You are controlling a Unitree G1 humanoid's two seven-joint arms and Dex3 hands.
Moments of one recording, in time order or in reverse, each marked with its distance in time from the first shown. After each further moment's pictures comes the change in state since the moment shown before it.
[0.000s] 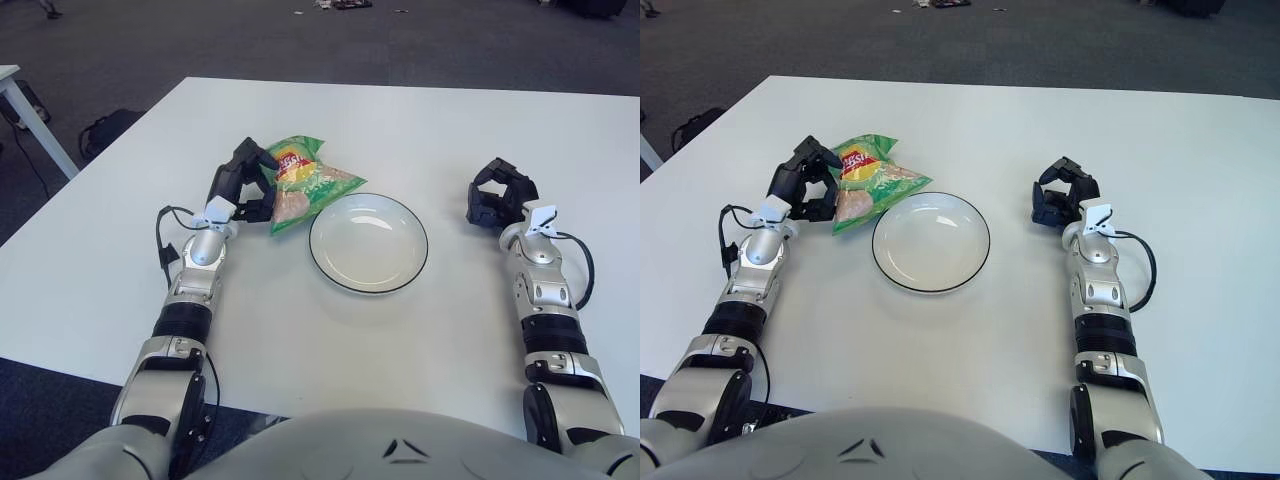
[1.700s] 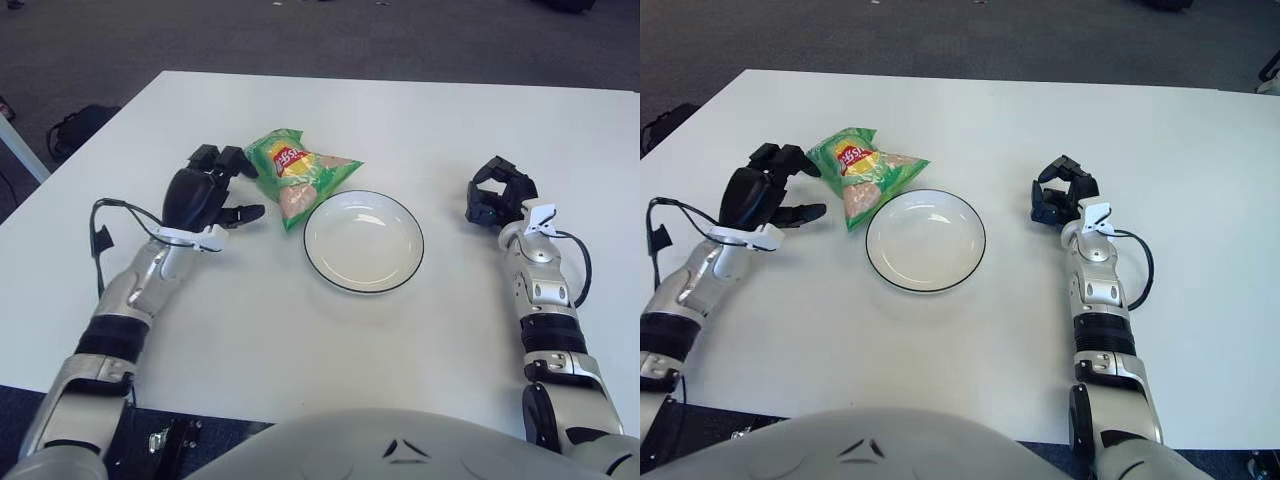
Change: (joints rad) left arm 0.093 0.346 -0.085 -0.242 0.483 0.083 0.363; right arm 0.000 0.000 0.002 -0.013 -0.002 0.010 -0.013
